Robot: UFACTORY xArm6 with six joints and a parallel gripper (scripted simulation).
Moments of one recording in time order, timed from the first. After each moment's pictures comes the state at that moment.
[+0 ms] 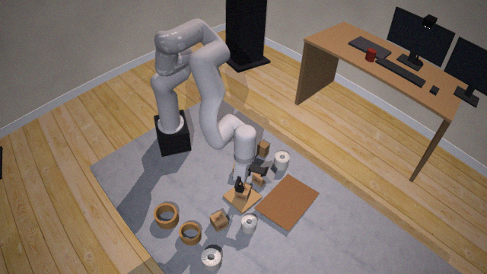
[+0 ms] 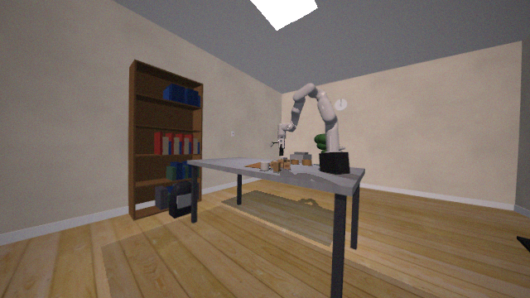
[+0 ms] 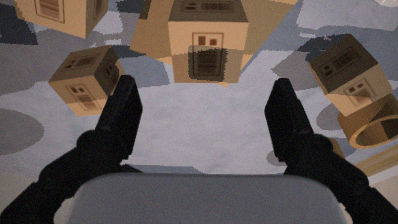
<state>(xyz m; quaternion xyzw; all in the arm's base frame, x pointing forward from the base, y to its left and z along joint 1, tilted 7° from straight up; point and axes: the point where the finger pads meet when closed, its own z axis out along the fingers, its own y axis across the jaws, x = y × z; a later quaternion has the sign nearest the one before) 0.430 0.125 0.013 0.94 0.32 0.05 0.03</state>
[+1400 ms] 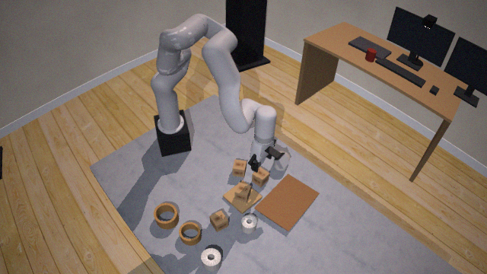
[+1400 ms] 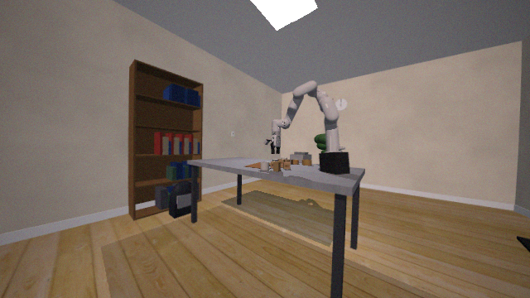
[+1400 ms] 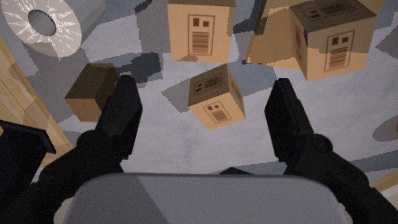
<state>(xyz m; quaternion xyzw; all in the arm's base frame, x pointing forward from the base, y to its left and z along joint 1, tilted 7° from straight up) 0.397 0.235 0.025 0.99 0.15 0.05 0.01</state>
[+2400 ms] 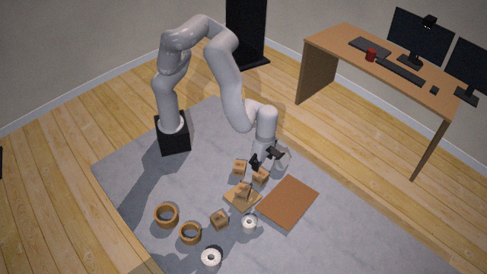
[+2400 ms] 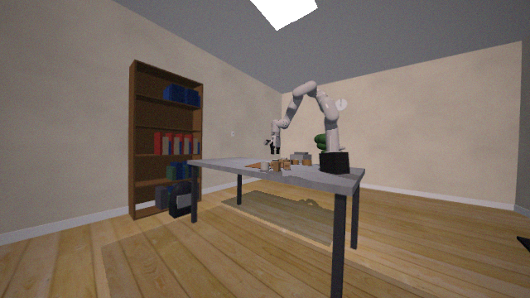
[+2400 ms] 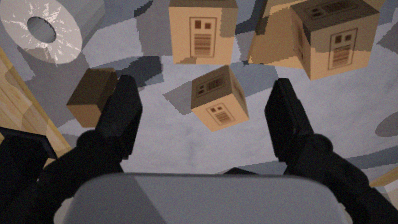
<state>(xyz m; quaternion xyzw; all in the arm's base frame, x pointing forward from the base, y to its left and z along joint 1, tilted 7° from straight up) 0.397 0.239 0.022 0.99 0.14 0.06 0.02</state>
